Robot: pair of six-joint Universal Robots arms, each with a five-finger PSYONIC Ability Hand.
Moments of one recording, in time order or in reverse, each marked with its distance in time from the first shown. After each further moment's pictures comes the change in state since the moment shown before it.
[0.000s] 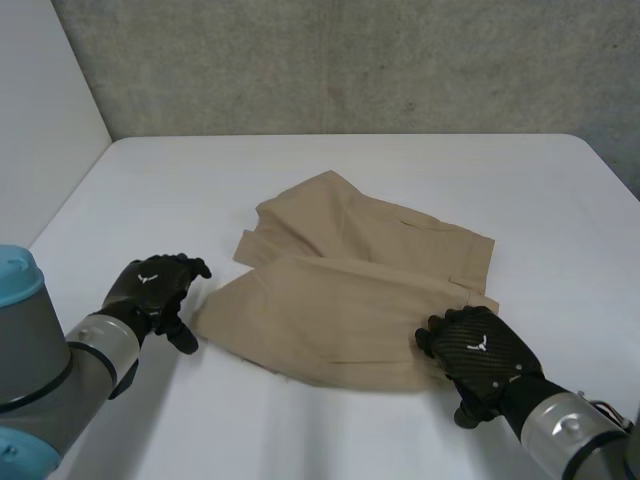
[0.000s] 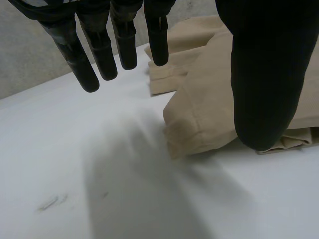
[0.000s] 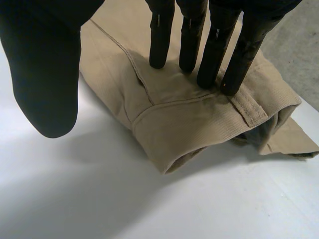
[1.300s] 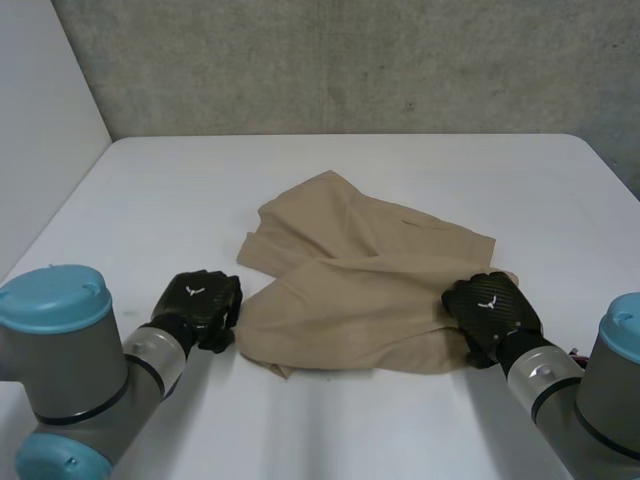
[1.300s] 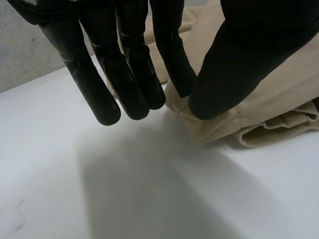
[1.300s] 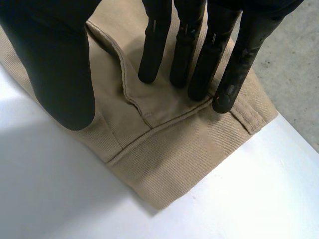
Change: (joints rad) left arm -0.150 -0.130 0.053 0.080 -0.045 -0.004; right arm -0.004 0.237 -0.144 -0.199 0.159 -0.021; left_hand 0.764 0.782 0.774 0.781 0.743; right_hand 0.204 0.247 0.247 0.240 0.227
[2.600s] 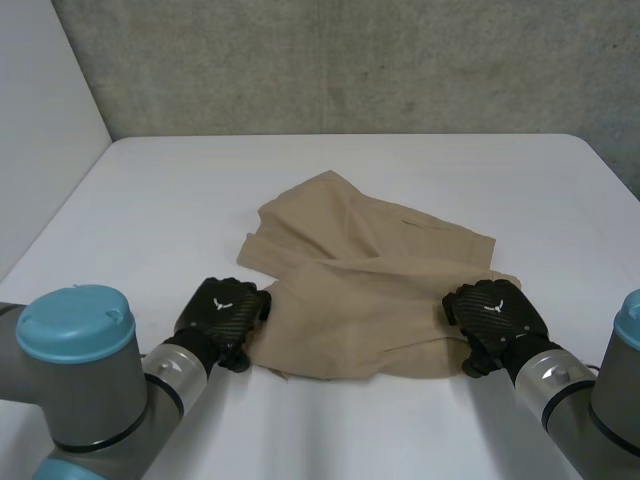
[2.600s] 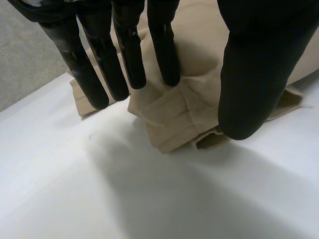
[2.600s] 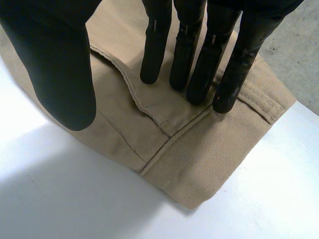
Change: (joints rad) left arm -0.089 -0.001 -0.019 0.029 -0.005 0.142; right arm -0.010 -0.062 0.009 0.101 -0.022 0.139; left_hand -0.525 -0.560 -0.548 -0.555 -0.529; right_hand -0.003 -0.015 -0.015 -0.005 0.000
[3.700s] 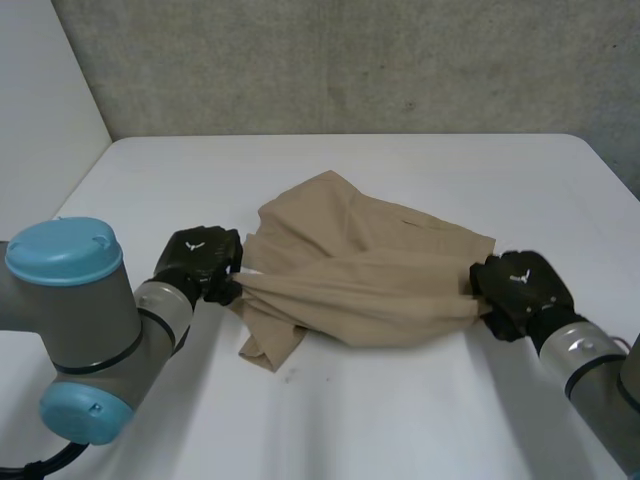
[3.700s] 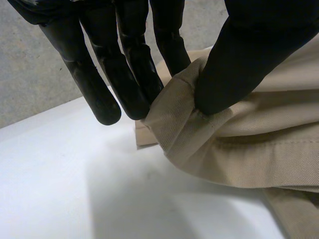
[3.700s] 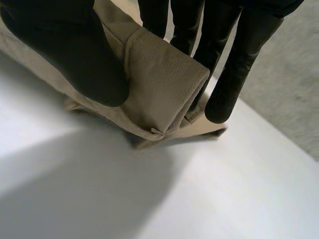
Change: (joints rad) left arm 0.060 -0.033 0.213 -0.088 -0.063 -0.206; right arm -0.124 -0.010 -0.014 -0.098 -0.089 -0.033; left_hand 0.544 0.604 0.578 0.600 0.549; right_hand 0.332 0.482 0.478 0.483 0.462
